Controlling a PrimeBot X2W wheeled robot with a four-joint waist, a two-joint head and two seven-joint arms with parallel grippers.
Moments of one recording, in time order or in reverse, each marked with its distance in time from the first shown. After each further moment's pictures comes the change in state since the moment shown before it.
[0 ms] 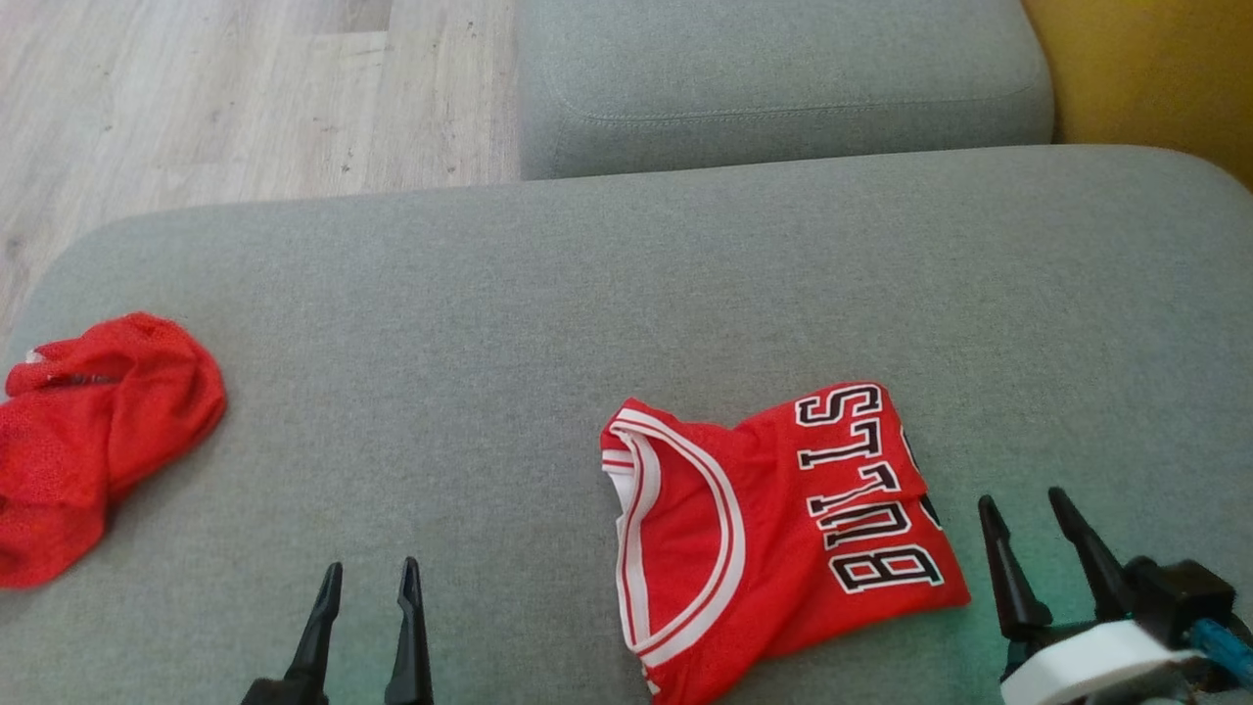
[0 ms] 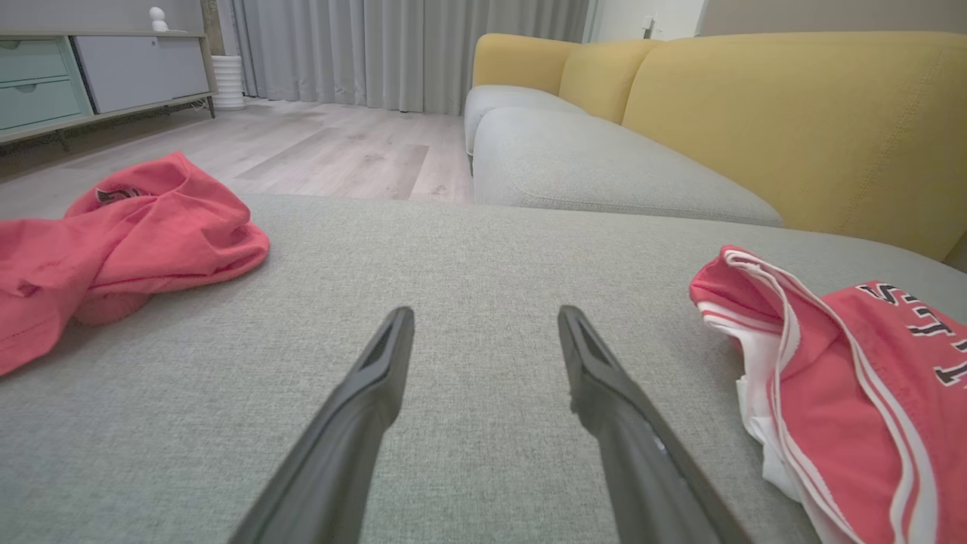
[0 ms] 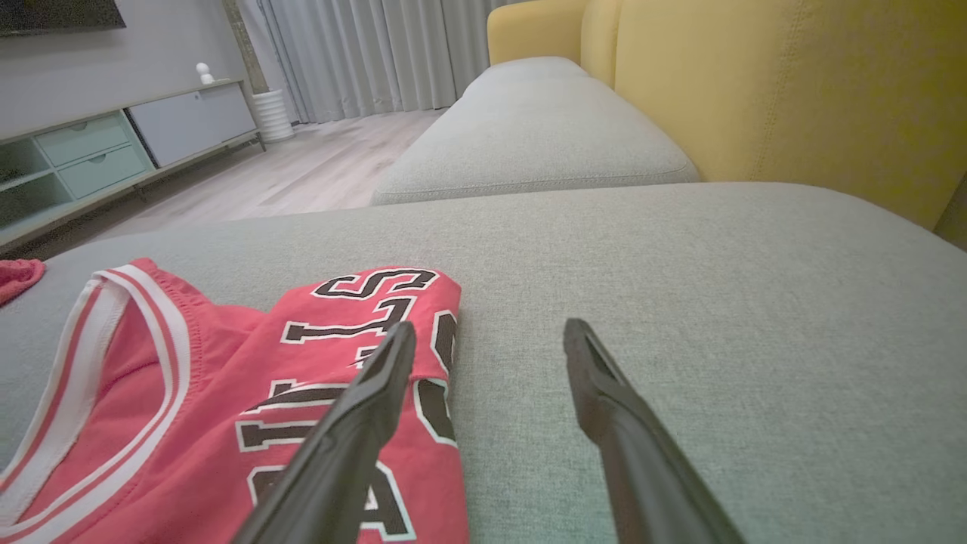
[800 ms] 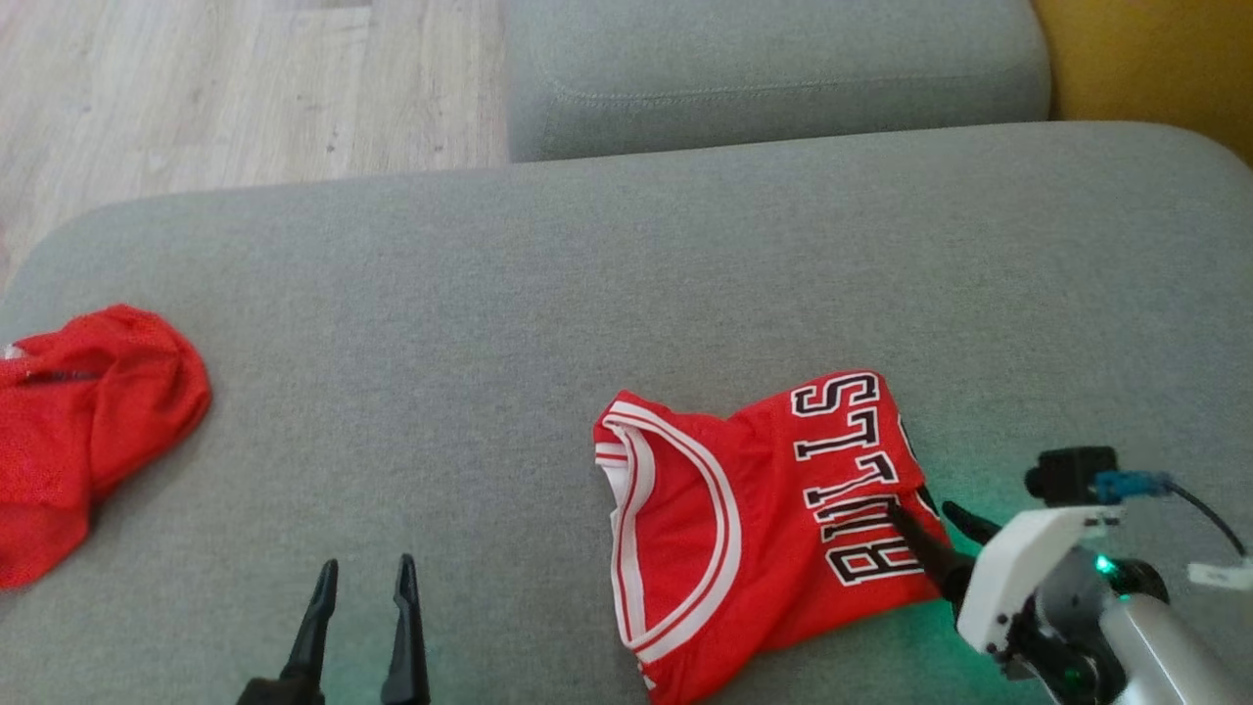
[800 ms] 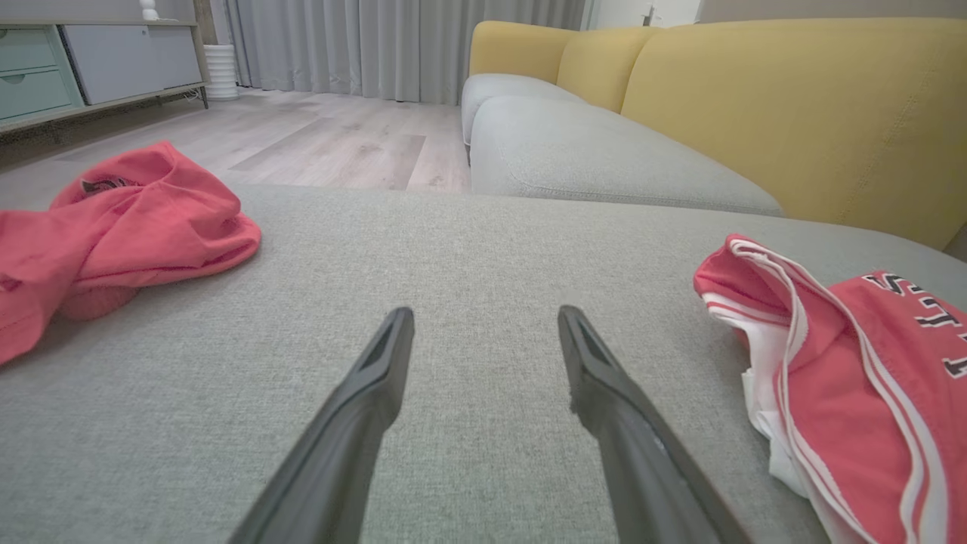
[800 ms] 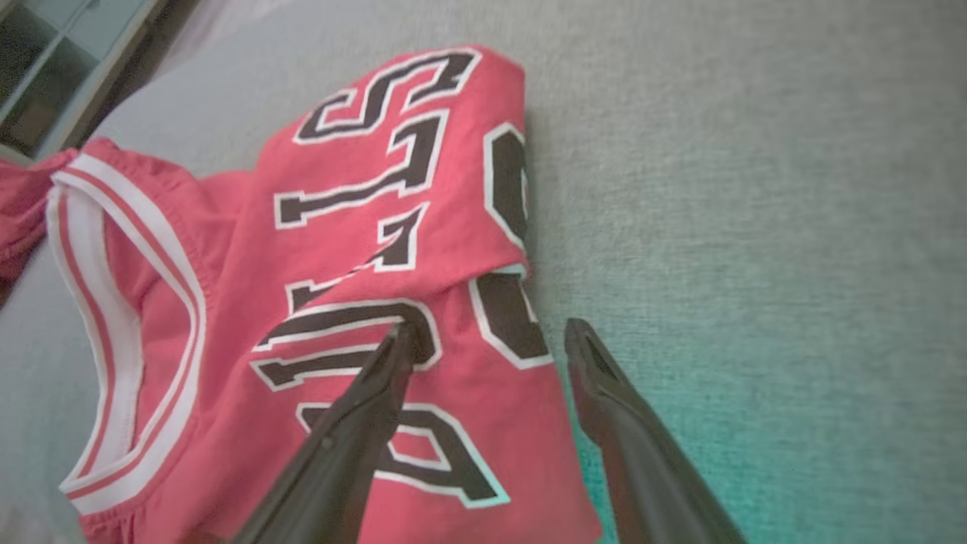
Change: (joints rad) left arm 0.003 0.000 0.012 -0.012 0.003 -0.007 0.000; right arm -0.199 -0.070 0.184 0.067 0.386 0.000 0.615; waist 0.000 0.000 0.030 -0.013
